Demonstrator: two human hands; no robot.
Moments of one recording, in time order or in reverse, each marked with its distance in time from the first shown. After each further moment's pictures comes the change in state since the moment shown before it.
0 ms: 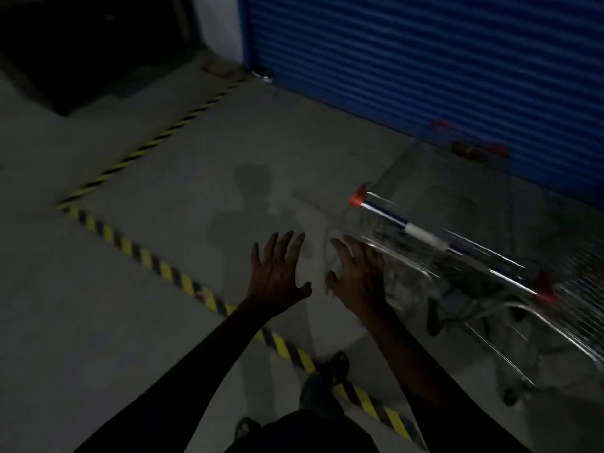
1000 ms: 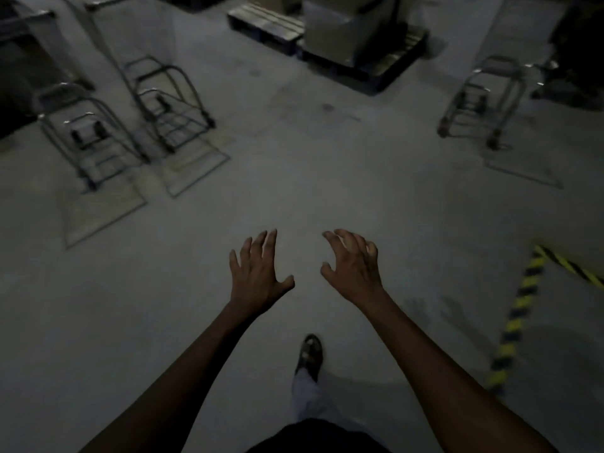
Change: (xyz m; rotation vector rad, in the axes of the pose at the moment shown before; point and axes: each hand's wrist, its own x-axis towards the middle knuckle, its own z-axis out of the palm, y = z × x) left_hand -0.736 -0.329 -0.181 0.151 0.373 -1.914; right_hand -0.301 -0.836 0.119 0.322 -0.466 -1.725
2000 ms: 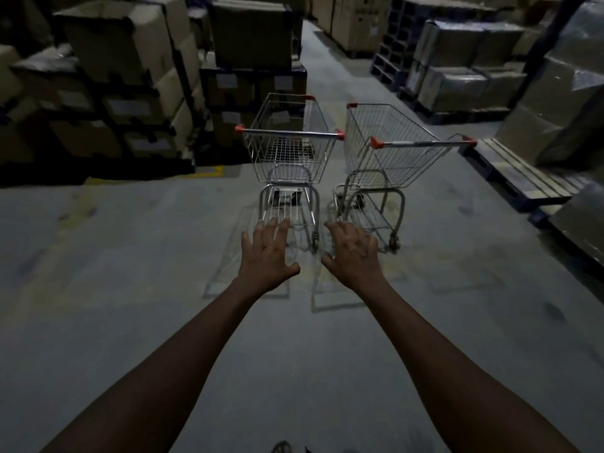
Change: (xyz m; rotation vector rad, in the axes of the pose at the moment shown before) left_hand 0.457 -0.660 -0.265 0.154 0.293 -0.581; right_hand 0.751 -0.594 0.141 -0.001 0.034 -0.723
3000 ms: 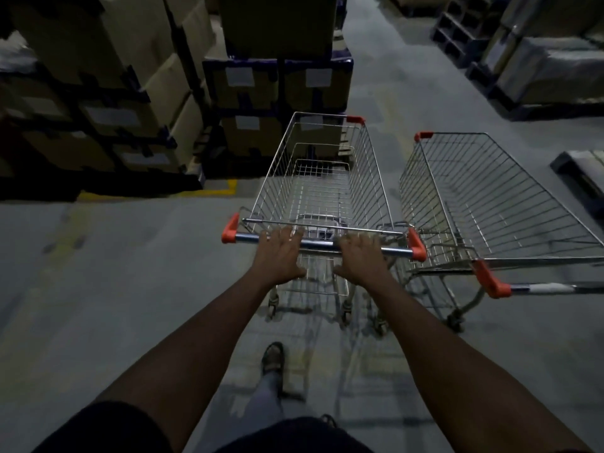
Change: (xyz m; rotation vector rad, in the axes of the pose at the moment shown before) left_hand 0.641 -0.199 0.152 0.186 -0.337 0.011; right_hand 0.646 0.106 0.277 -0.126 -0.423 -0.108
